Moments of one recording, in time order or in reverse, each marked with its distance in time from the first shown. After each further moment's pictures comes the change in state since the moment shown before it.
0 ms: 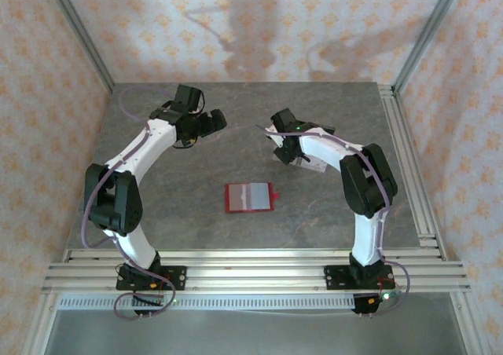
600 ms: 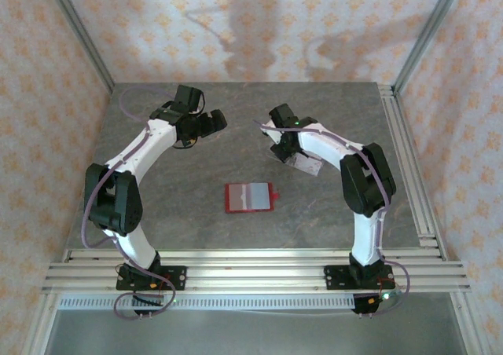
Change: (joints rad) left arm 0.000 0.000 -0.003 0.001 0.004 0.000; right arm 0.004 0.014 0.083 -0.076 -0.072 -0.002
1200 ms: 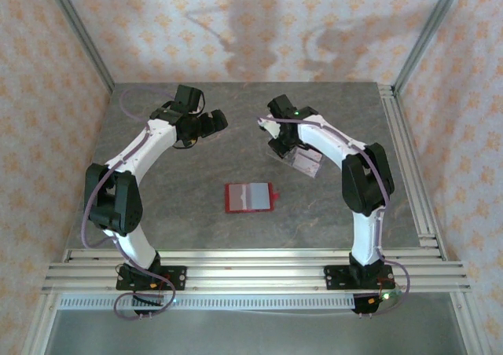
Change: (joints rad) left arm 0.000 0.000 0.000 0.000 0.022 0.000; right arm 0.005 0.009 0.151 -0.180 -0.074 0.005
